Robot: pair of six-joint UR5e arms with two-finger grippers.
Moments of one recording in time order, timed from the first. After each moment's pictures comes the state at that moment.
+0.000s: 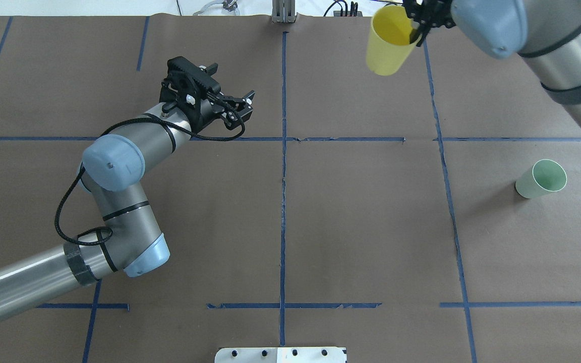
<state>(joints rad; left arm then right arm) -0.60 -2.14 -1.49 -2.66 -1.23 -0.45 1.13 -0.77 1.83 -2.21 2.42 0.73</state>
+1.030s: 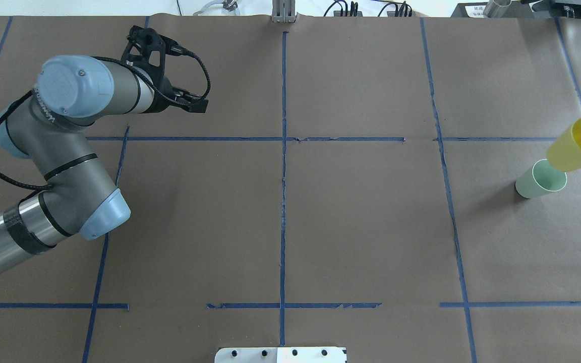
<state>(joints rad) -0.74 -2.08 -1.69 -2.02 -1.66 -0.80 1.31 -1.44 2.06 -2.13 2.39 -0.06</state>
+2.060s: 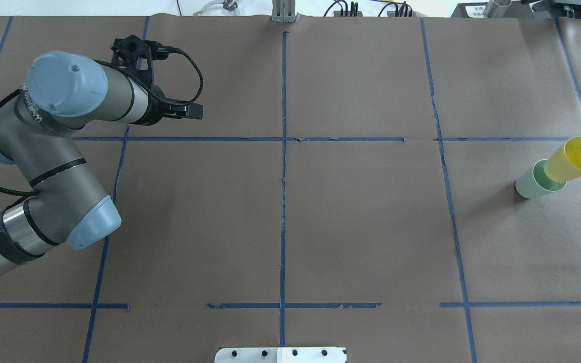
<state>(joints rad) -0.74 -2.06 -1.75 -1.93 -1.74 -1.00 1.27 -1.48 1.77 -1.79 2.39 -0.06</state>
